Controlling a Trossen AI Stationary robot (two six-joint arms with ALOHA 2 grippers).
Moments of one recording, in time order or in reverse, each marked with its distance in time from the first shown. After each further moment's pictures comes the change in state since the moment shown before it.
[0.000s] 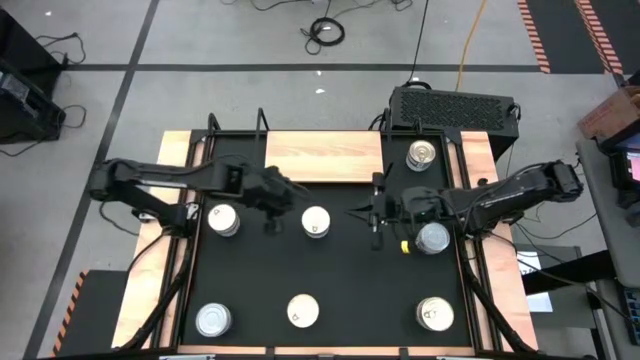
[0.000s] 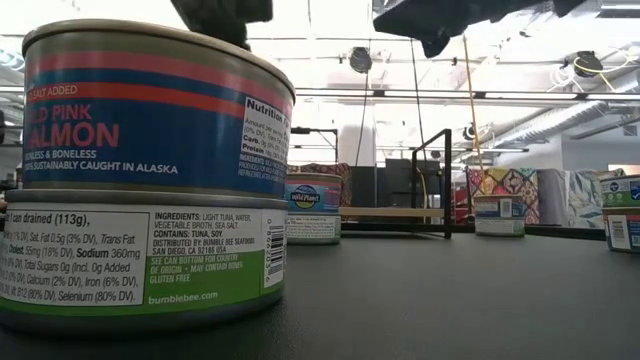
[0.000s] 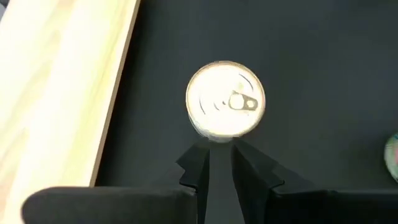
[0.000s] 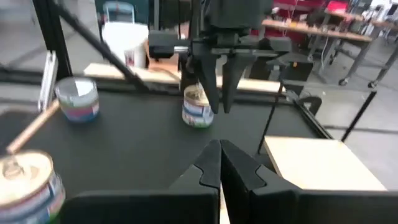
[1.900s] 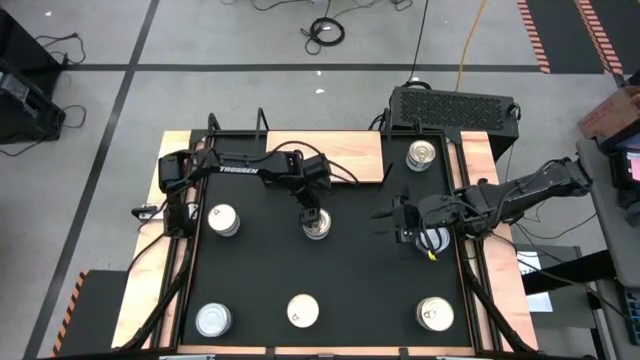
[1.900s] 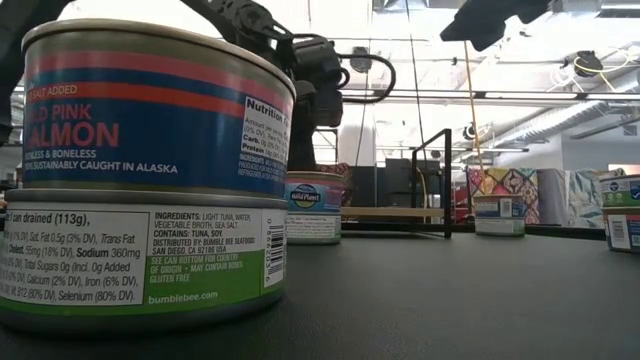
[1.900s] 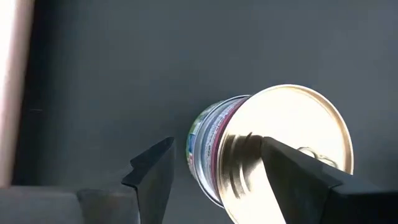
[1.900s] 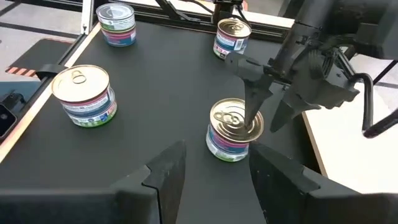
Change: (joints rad) left arm 0.209 0.516 0.218 0.038 0.403 0.108; right arm 0.129 -0.196 0.051 -0.521 -0.001 0.108
